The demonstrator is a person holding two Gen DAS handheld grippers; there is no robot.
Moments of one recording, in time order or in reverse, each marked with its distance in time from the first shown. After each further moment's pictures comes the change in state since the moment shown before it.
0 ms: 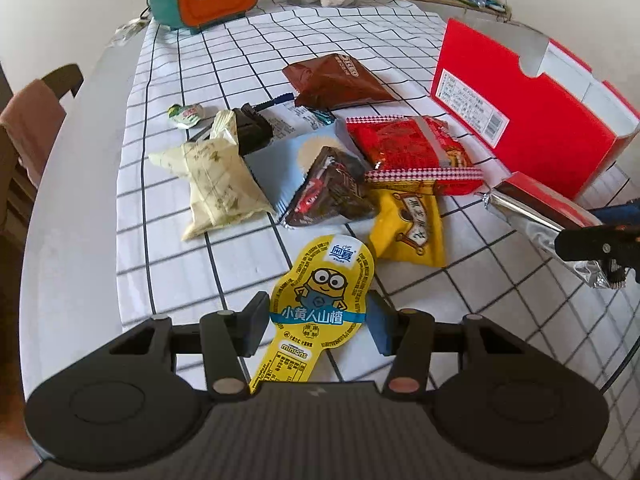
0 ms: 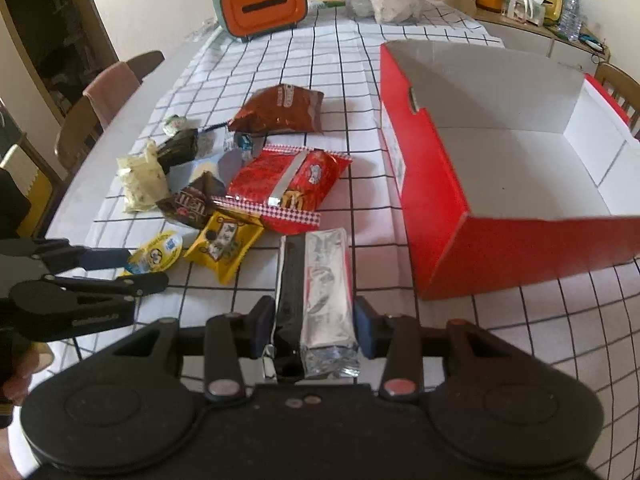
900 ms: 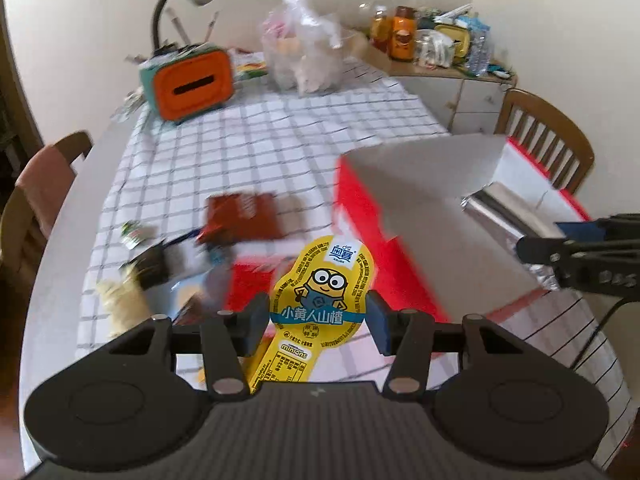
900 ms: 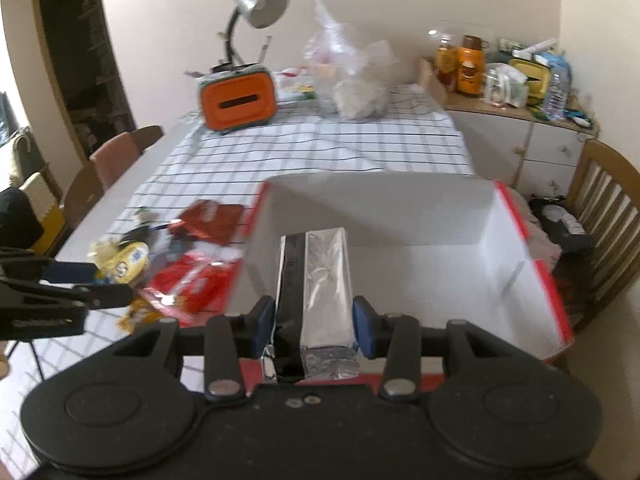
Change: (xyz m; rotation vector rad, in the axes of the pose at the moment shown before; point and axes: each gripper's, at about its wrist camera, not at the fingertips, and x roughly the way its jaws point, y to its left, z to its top) left arm -0.059 -0.163 0.107 -0.075 -0.145 0.096; right arm -0.062 -0.164 0.064 -0.098 -0.200 0.024
